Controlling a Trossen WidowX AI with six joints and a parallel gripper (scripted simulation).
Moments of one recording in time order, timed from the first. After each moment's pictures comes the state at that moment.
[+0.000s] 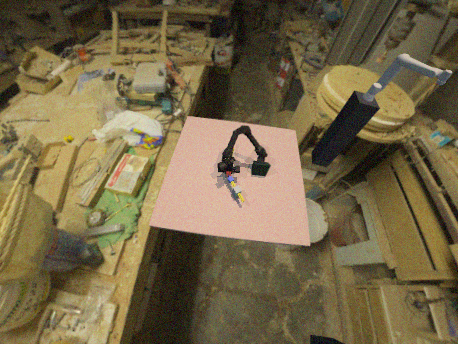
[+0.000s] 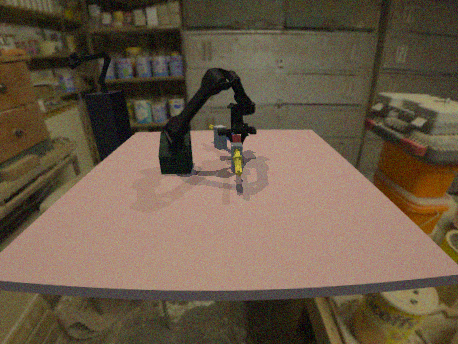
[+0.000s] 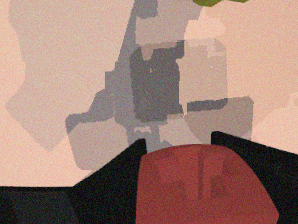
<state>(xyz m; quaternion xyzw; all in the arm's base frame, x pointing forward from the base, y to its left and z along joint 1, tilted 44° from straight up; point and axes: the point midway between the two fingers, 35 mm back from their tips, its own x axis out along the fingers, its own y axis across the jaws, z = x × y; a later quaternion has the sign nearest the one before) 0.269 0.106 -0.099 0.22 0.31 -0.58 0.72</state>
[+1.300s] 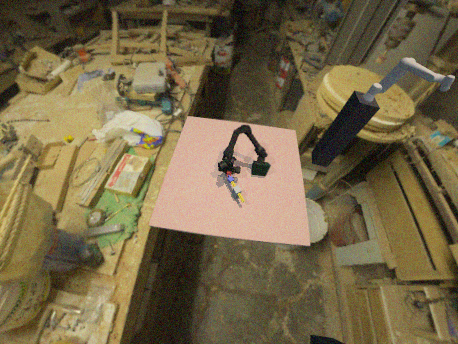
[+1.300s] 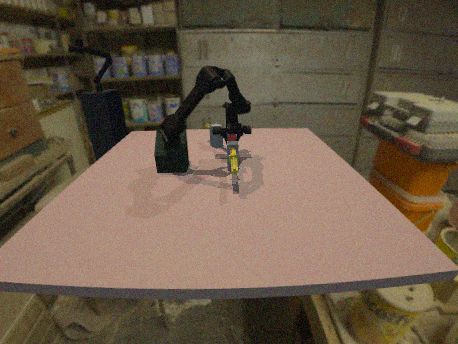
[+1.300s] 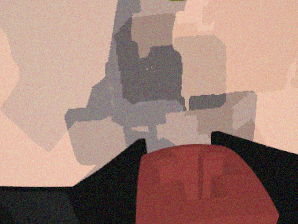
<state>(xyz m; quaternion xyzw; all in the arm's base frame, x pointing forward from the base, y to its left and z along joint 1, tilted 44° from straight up) 0.264 0.104 -0.101 0.27 0.30 -0.59 0.70</state>
